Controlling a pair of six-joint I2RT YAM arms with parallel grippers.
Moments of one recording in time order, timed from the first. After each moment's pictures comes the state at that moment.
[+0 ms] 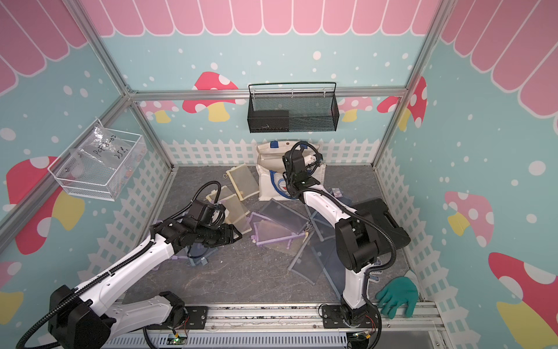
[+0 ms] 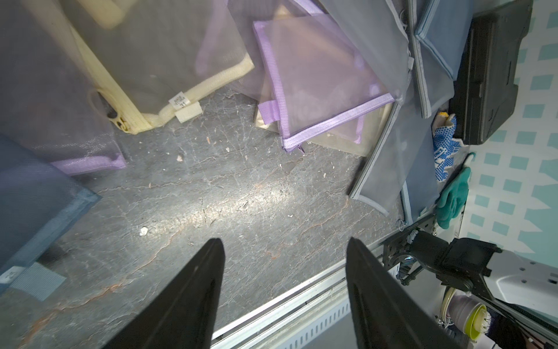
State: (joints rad) left arm -0.47 1.16 0.92 -0.75 0.30 -0.62; right arm 0.47 1.87 1.53 0.10 0.38 1.41
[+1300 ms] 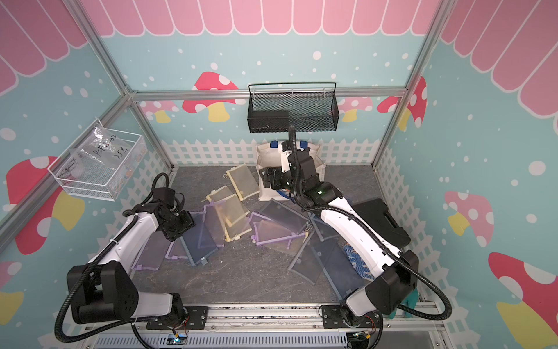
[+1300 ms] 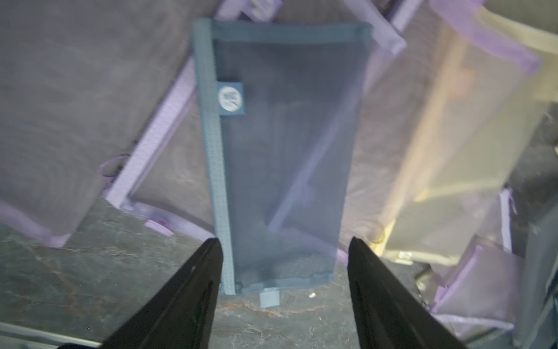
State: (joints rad) left arm 0.17 1.42 1.04 -0.91 0.03 -0.55; right arm 0.63 1.44 1.44 -0.41 -0.11 0.35
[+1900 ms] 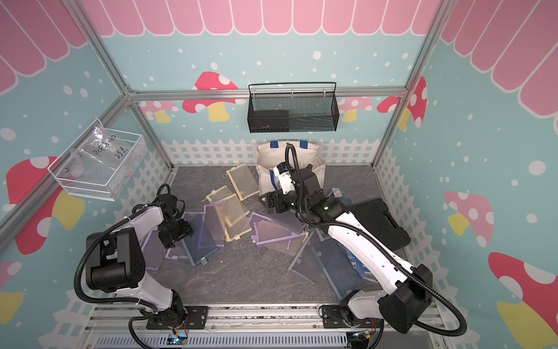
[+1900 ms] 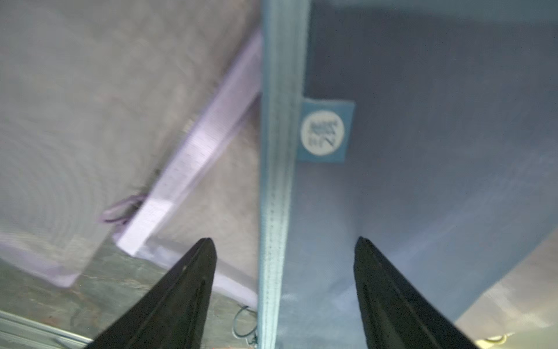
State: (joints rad) left arm 0.15 1.64 0.99 -0.85 -0.02 -0.53; right arm 0.63 1.33 1.29 -0.46 -0.23 0.26
